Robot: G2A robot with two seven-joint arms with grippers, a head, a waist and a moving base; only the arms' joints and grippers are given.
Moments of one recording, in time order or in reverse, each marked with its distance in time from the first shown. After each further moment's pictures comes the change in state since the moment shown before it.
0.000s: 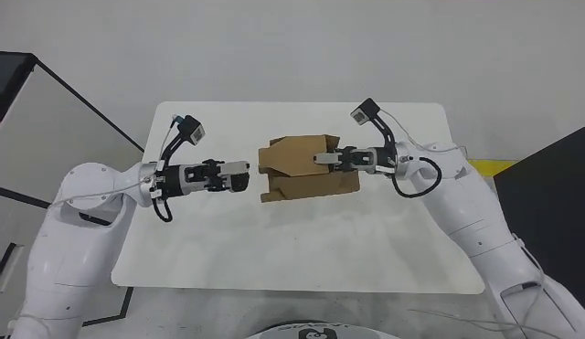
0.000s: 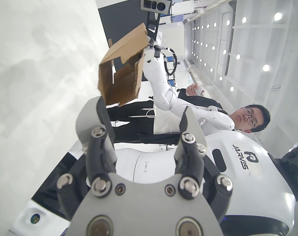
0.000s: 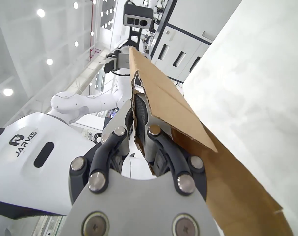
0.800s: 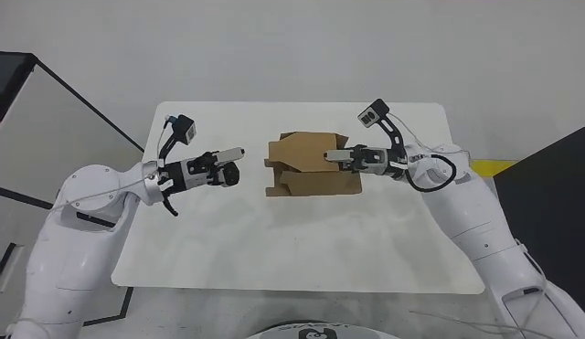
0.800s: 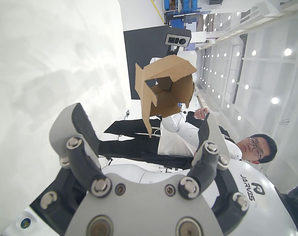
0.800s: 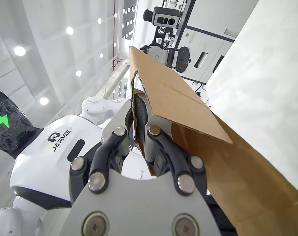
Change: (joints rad) left arm 0.022 0.003 0.009 -0.022 0.094 0.097 0.148; right arm -0.032 0.001 0.024 0.007 0.123 0.079 0.038
